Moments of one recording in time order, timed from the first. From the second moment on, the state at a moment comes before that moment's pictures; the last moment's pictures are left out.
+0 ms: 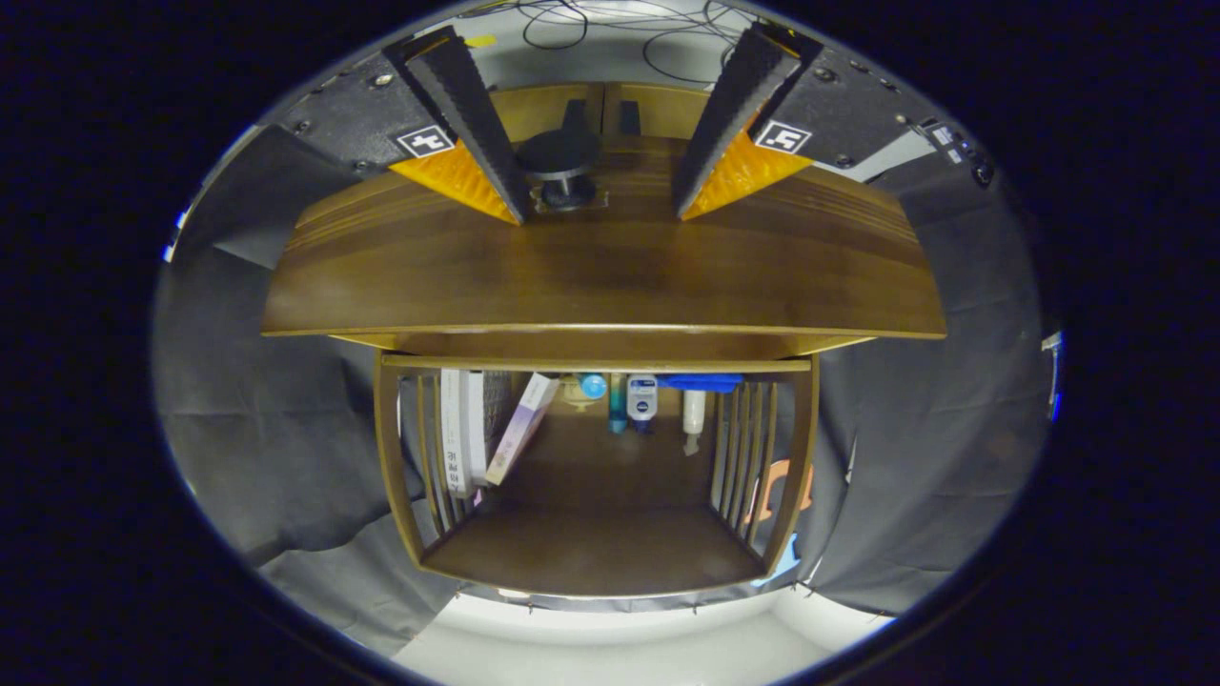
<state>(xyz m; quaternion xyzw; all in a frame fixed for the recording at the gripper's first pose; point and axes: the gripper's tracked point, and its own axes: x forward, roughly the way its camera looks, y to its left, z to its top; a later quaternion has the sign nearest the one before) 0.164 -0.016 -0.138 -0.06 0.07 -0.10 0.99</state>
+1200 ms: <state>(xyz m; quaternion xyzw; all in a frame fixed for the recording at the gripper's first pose) 0.258 -0.027 -0.123 -0.09 0.12 -0.10 0.98</state>
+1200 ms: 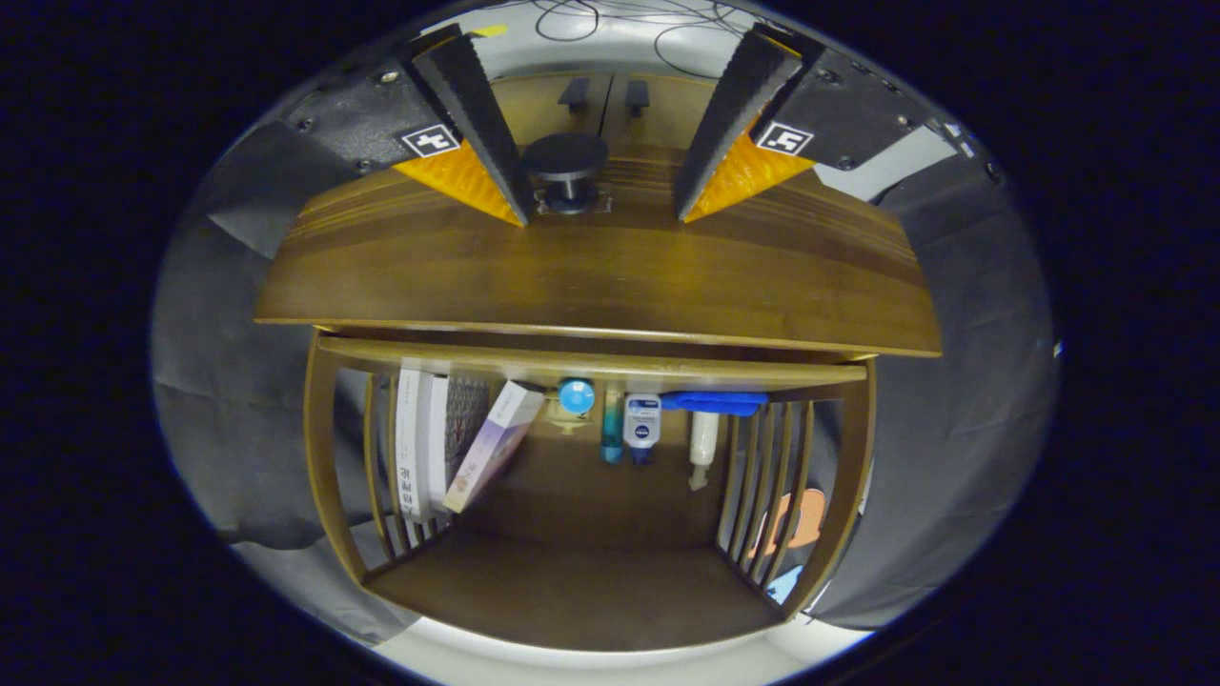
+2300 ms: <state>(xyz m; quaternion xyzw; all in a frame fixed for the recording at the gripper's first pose) 0.269 -0.035 -0.127 -0.08 0.16 -0.12 0.98</state>
